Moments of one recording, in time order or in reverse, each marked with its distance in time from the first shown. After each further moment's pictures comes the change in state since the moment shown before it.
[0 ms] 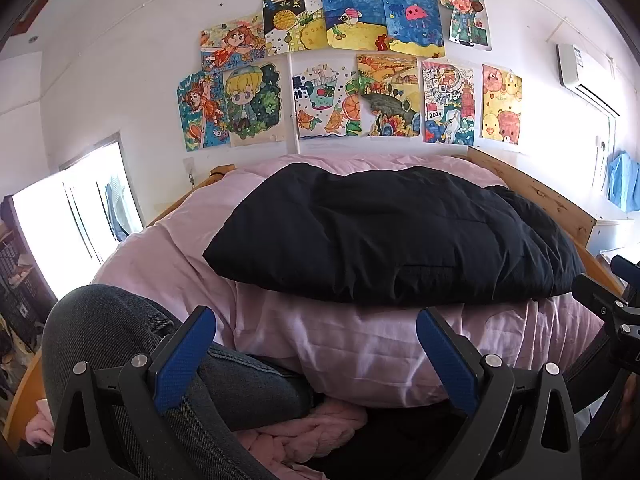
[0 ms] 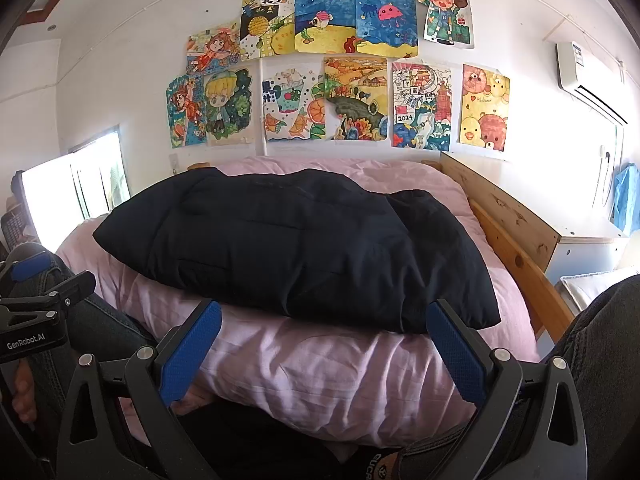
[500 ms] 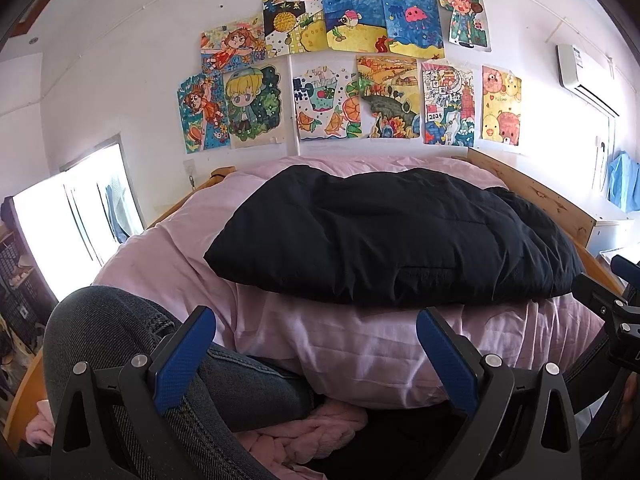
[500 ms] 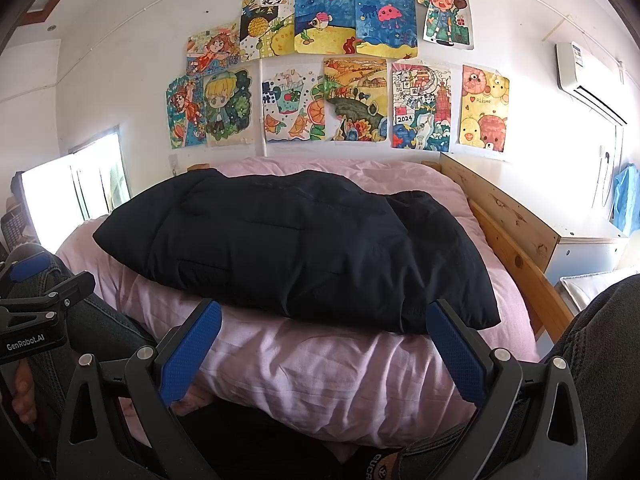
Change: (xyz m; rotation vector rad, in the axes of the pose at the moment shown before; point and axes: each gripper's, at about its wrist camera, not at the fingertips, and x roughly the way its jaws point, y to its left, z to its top) left arm 0.000 0.002 0.000 0.005 -0.002 -0.003; right arm 0.000 -0.001 0.000 0.000 -0.001 0.001
